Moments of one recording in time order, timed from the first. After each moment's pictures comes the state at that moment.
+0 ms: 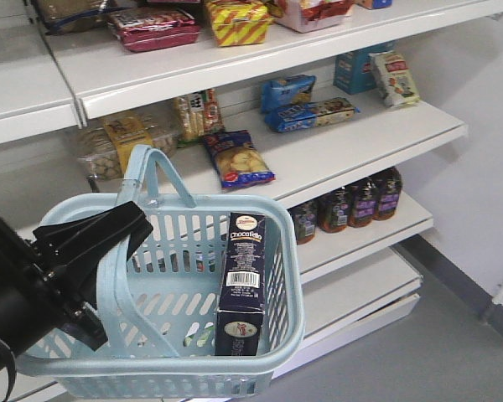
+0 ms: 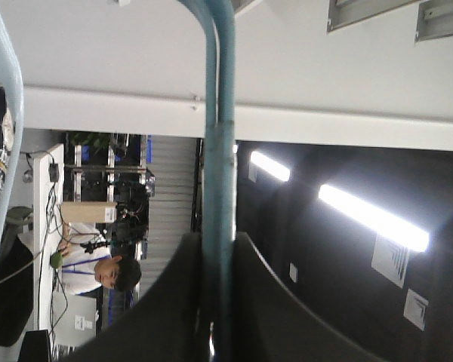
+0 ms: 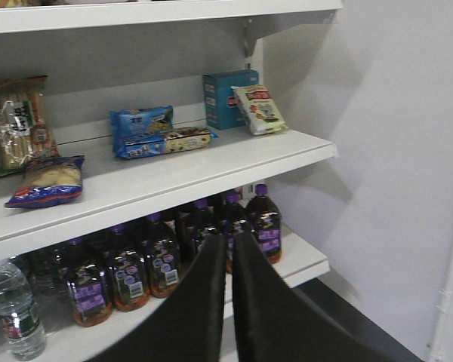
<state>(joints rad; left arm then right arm) -0.48 1.02 -0.33 0.41 -0.85 -2.08 -0.04 -0.01 0.03 -0.07 0.14 0.11</state>
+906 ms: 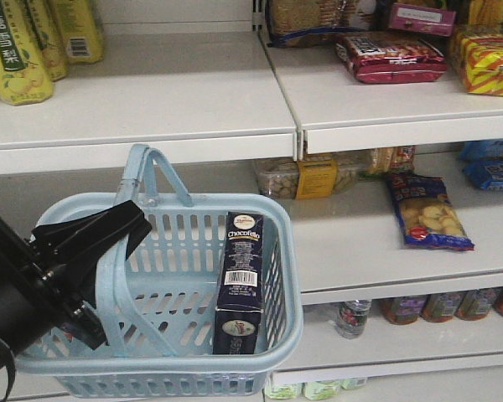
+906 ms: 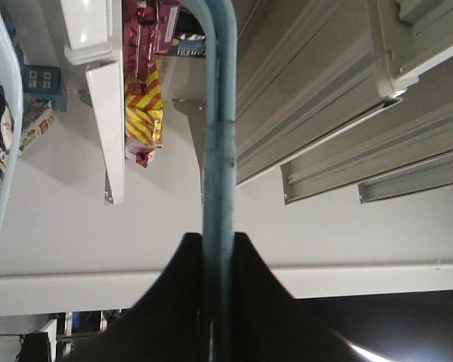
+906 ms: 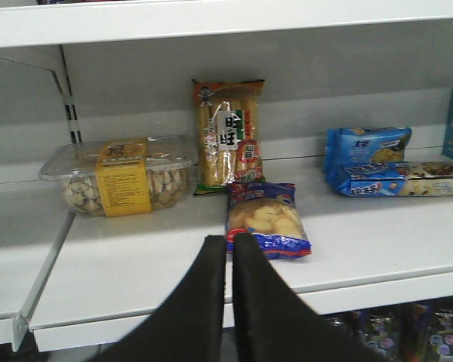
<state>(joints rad) -0.48 1.02 -0.33 0.41 -0.85 -2.08 -0.04 -0.01 0.03 -0.07 0.14 0.11</state>
